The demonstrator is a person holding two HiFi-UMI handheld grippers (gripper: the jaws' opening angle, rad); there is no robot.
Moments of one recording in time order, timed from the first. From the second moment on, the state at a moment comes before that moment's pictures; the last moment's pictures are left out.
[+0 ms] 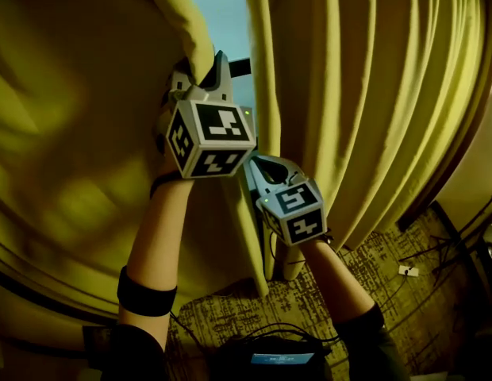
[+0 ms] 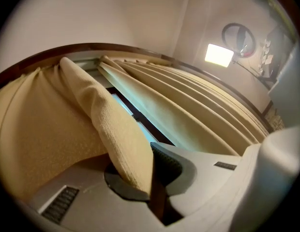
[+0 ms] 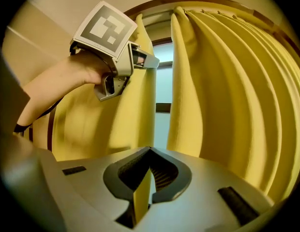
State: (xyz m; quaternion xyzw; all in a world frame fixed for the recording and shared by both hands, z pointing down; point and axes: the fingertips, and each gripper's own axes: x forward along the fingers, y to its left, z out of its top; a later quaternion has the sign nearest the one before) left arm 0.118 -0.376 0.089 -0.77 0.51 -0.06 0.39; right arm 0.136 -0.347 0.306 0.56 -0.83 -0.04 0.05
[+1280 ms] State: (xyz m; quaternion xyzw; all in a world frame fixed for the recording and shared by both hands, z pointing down) left arm 0.290 -0.375 0.091 -0.76 0.48 -0.08 0.42; right arm 0.263 -0.363 0.332 0.55 -0.83 0.02 0.03
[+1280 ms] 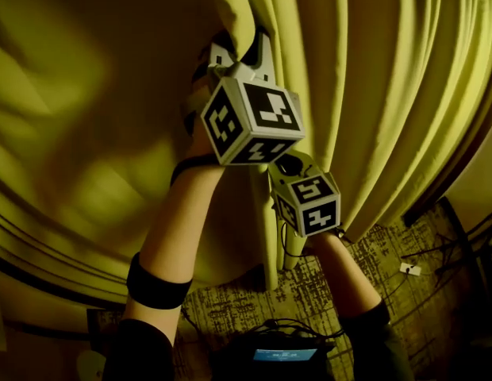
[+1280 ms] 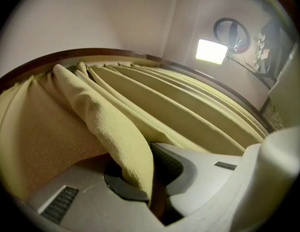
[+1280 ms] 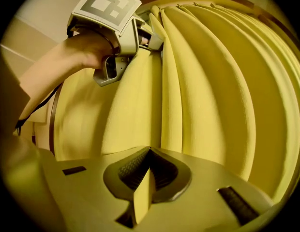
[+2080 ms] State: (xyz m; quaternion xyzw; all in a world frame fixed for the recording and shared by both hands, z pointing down) left arm 0.249 -0.376 0.106 -0.75 0.53 -0.06 0.39; right arm 0.270 -0.347 0.355 0.54 -0.84 0.03 0.04
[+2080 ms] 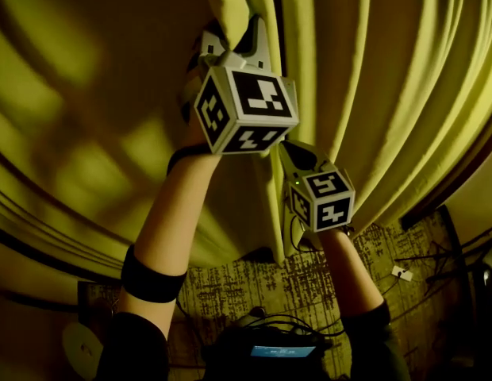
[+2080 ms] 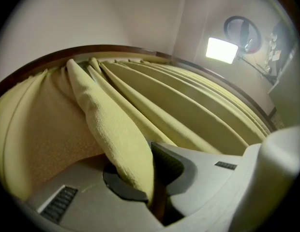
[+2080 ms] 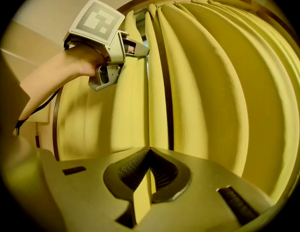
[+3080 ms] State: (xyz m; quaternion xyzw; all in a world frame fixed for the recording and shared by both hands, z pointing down) left arm 0.048 -0.142 0.407 -0.72 0.68 -0.15 0.03; right arm 0.283 -0.181 0.478 0.44 -0.89 0.12 0.06
